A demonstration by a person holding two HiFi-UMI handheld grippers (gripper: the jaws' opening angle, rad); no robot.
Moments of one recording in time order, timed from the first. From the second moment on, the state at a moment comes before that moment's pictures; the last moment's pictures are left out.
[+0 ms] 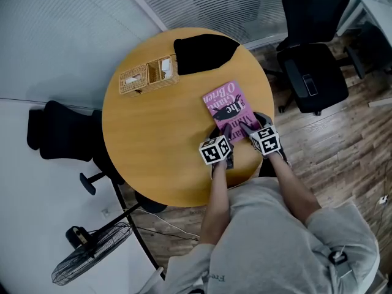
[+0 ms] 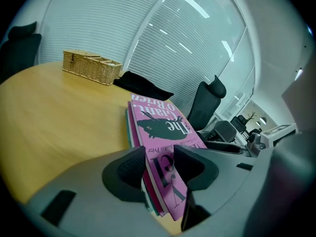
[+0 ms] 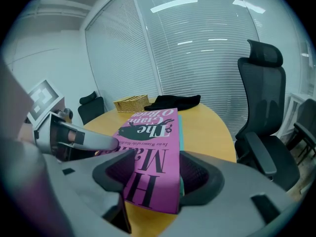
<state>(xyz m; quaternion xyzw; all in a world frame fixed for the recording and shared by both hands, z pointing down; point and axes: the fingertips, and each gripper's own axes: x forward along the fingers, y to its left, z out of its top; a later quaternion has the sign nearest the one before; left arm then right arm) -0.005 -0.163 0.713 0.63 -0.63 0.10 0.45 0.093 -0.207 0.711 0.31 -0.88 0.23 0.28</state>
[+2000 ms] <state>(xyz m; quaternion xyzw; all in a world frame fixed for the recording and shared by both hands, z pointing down) -0.030 -0.098 0.621 0.77 -0.56 0.15 0.26 0.085 -0.140 0.638 0.37 -0.89 0.19 0.21</state>
